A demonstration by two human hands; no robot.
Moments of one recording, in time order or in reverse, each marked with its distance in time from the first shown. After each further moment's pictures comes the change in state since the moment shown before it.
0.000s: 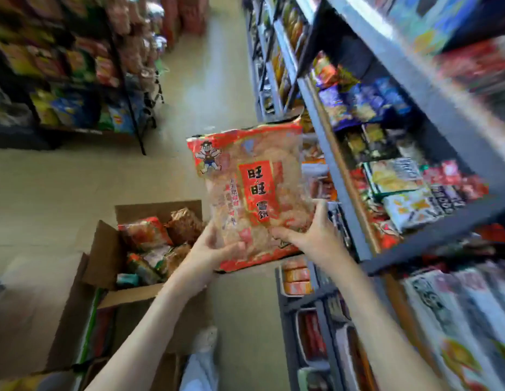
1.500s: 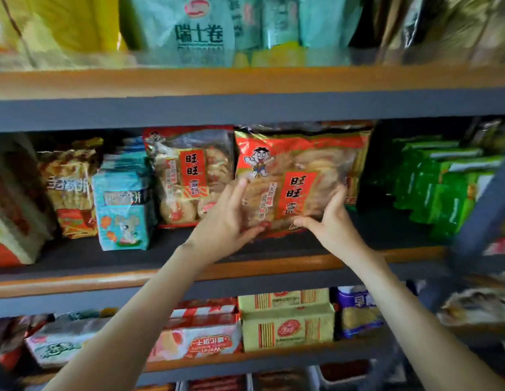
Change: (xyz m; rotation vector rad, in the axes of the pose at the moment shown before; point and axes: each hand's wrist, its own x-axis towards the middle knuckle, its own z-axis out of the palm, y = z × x) left_hand -0.285 0.009 0.564 0.573 -1.417 1.373; right_hand -0.623 0.121 -0.266 -0.121 1.496 0.399
